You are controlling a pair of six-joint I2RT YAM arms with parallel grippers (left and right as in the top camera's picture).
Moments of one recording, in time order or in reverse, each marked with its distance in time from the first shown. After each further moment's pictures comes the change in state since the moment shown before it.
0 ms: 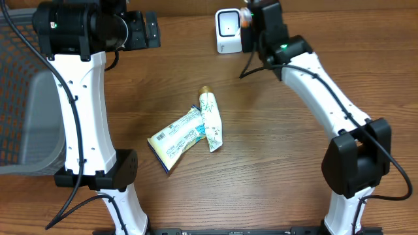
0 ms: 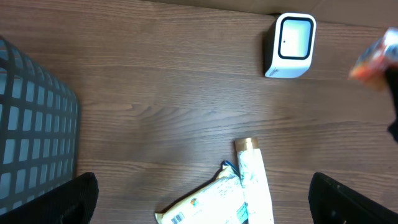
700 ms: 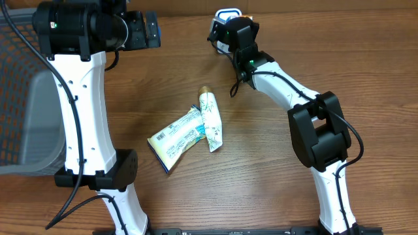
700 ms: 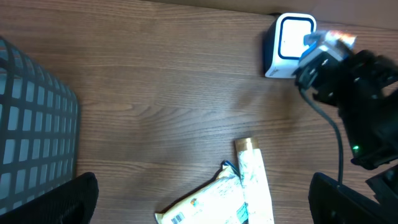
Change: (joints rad) left arm 0.000 0.000 0.000 0.000 0.000 0.000; right arm 0.038 0.311 0.004 0.493 0.215 -1.174
